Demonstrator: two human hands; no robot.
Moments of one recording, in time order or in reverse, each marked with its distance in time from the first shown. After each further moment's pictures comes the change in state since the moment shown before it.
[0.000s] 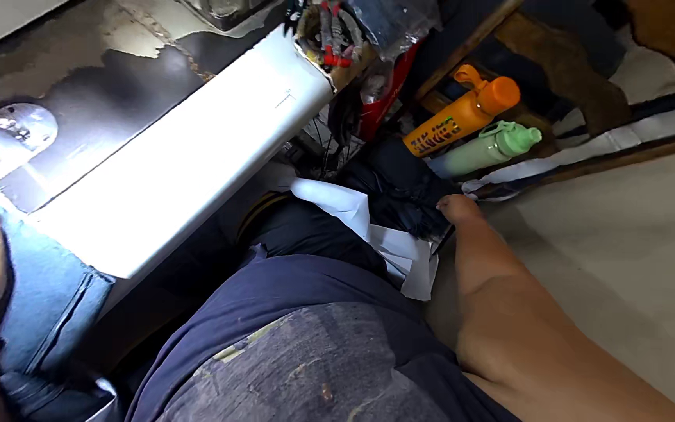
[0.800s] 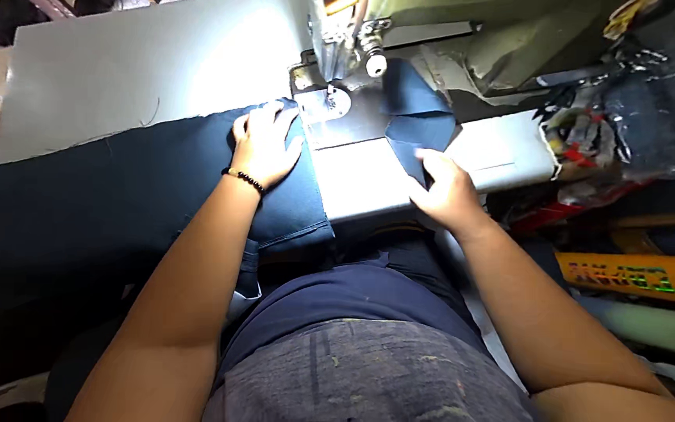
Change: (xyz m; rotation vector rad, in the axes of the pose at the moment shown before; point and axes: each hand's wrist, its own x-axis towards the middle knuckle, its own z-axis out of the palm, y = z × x) left_hand -0.002 0.057 -0.030 0.278 0.068 0.329; right_hand -0.186 -0.405 -0.100 0.399 0.528 -1.528
